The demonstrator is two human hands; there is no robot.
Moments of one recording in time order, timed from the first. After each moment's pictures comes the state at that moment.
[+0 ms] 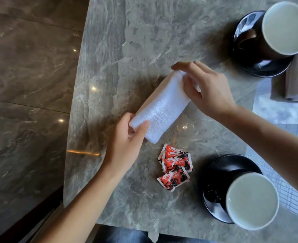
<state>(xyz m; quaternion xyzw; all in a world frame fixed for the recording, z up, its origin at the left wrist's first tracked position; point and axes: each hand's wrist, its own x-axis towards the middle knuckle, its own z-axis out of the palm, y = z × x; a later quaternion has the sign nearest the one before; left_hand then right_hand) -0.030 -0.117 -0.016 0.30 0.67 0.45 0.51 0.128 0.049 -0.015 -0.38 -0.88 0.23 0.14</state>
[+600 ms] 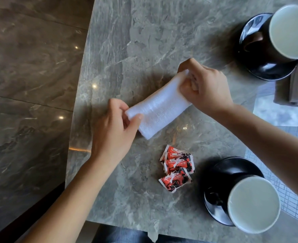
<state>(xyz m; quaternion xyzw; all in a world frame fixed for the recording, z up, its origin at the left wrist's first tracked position) -0.058 -0.109 -0.012 0.42 0.80 0.29 0.31 0.112 0.051 -0.016 -0.45 -0.87 0.18 0.11</state>
